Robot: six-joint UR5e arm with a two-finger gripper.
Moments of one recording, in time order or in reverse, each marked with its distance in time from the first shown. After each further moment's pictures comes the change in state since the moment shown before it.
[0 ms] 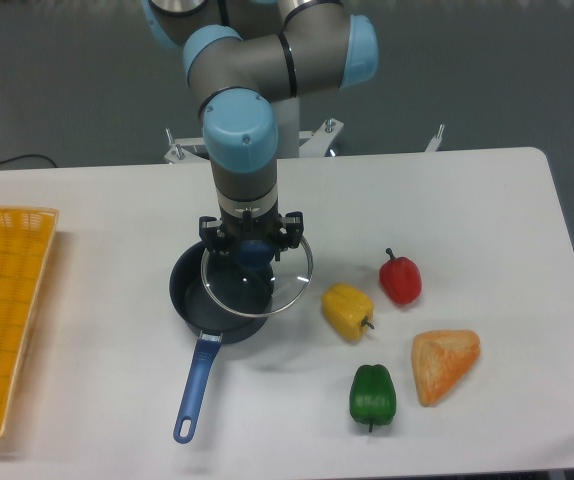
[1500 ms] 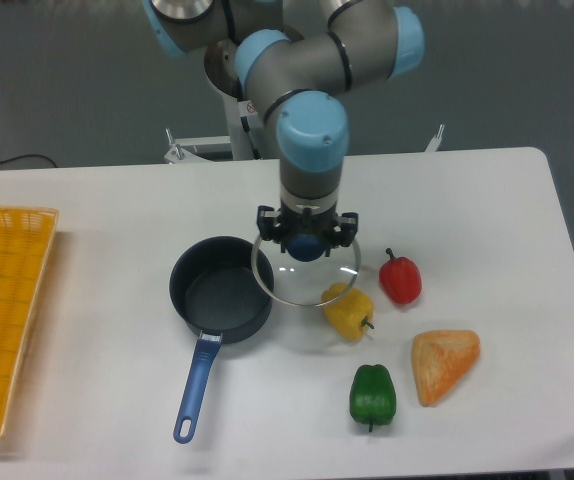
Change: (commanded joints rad) arm 0.195 -0.003 -0.057 0.012 0.006 0.396
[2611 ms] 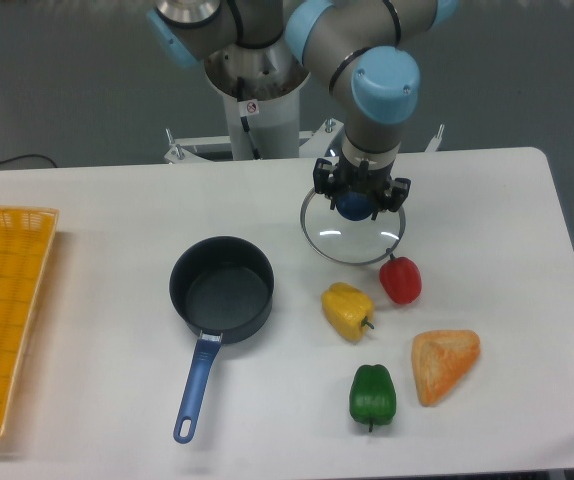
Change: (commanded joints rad) arm 0.144 0.133 -0.181 0.057 -0.006 0.284
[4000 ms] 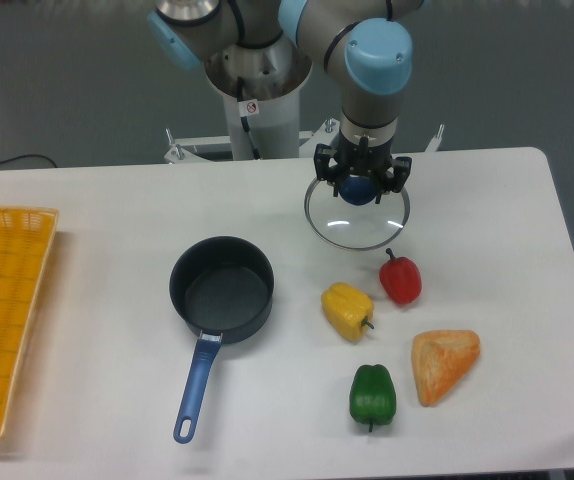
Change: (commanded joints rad) arm 0.020 0.081 -0.043 0.008 0.006 -0.052
